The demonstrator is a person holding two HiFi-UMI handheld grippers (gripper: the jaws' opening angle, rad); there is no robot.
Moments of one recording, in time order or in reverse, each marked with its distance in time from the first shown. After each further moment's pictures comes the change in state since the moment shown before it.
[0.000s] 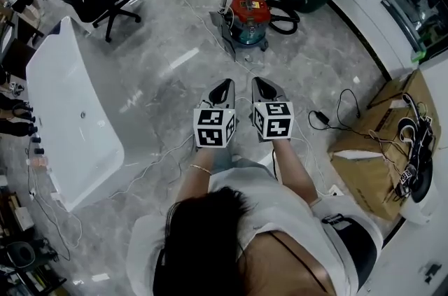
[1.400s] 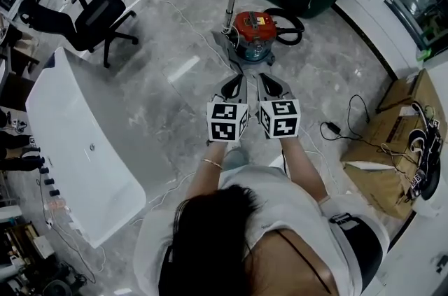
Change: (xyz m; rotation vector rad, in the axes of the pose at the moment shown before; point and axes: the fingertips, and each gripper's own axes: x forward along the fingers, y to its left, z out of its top) left arm 0.148 0.089 0.078 0.066 0.021 -0.105; right arm 0.153 -0.026 0.093 -0.003 -0.048 -0.060
